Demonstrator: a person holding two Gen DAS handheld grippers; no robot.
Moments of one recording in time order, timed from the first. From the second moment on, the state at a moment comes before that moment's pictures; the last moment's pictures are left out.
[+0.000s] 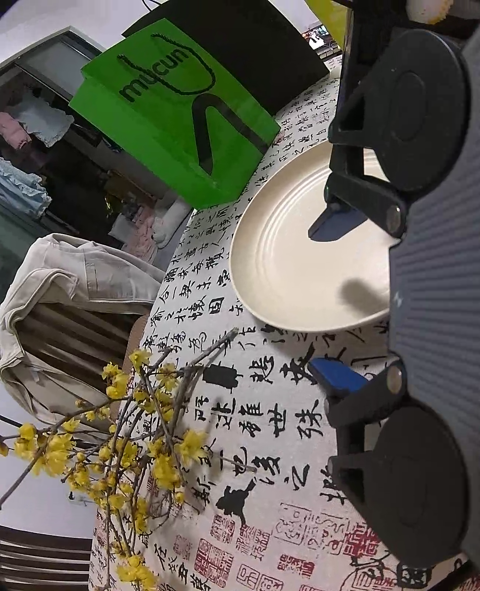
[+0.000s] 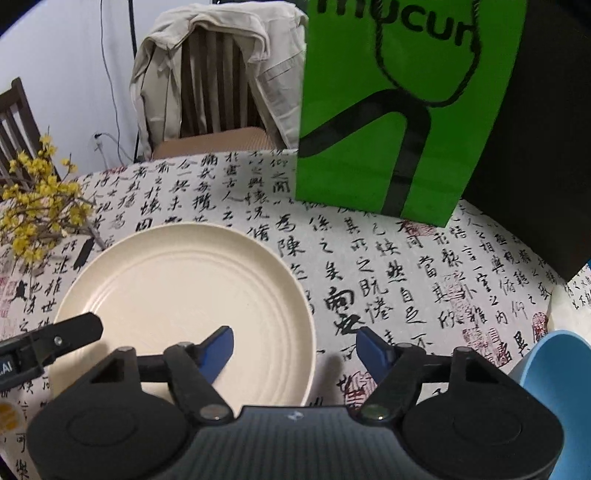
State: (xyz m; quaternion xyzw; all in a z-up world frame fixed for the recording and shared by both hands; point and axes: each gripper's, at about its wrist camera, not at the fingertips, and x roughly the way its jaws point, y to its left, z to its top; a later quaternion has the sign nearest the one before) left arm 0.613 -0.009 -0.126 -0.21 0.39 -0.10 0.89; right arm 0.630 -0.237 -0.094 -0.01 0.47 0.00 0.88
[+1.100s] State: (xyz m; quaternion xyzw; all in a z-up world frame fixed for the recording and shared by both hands) left arm 0.618 -0.013 -0.125 -0.17 0.40 -0.08 0.90; right arm 0.621 -0.227 -0.092 -0.05 0.47 0.01 0.88
